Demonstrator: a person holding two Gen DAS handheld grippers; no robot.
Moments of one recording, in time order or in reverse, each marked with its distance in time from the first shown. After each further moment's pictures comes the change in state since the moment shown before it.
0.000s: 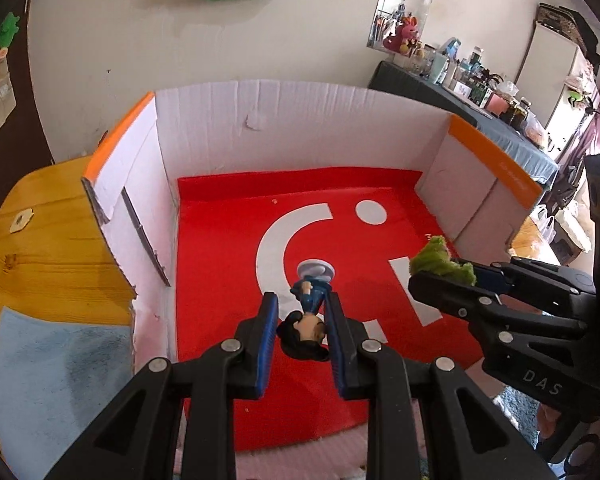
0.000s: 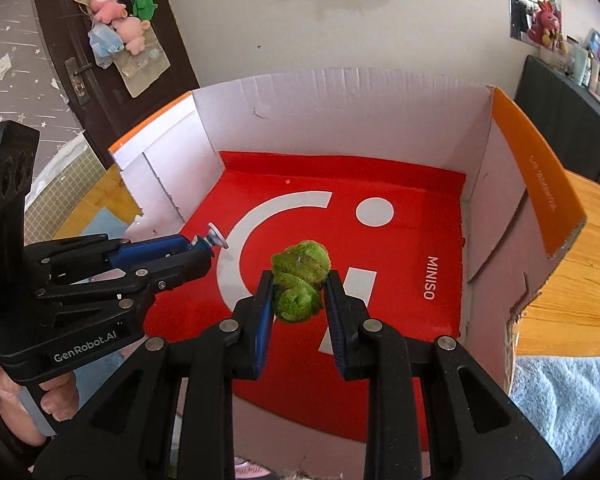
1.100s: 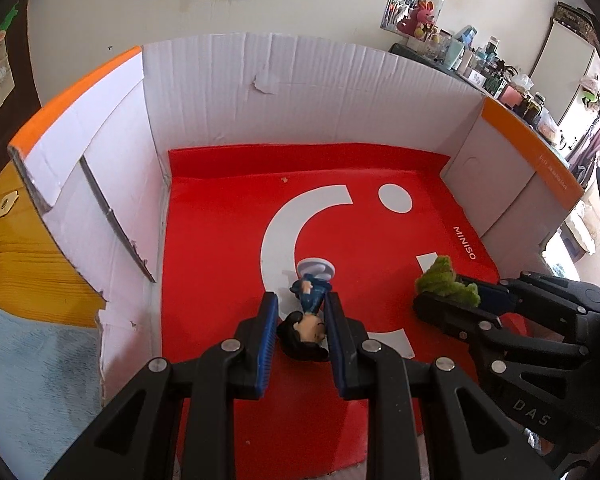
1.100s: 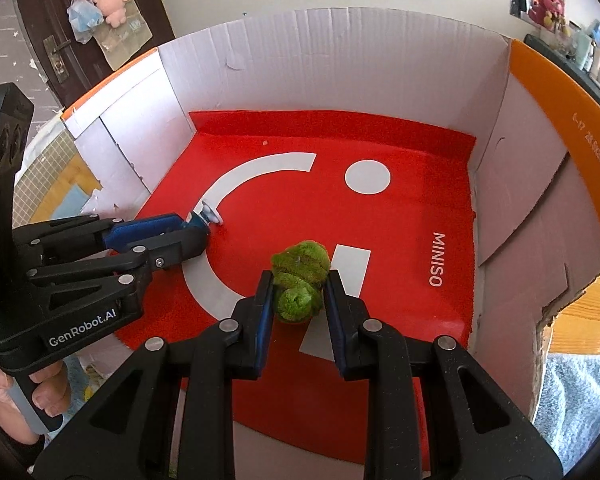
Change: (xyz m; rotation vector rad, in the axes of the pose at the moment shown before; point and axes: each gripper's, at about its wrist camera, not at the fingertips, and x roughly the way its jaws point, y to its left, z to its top) left arm 0.039 0.008 0.006 -0.025 0.076 0.005; right arm 0.027 -0.005 -0.006 -0.005 0.121 -0.068
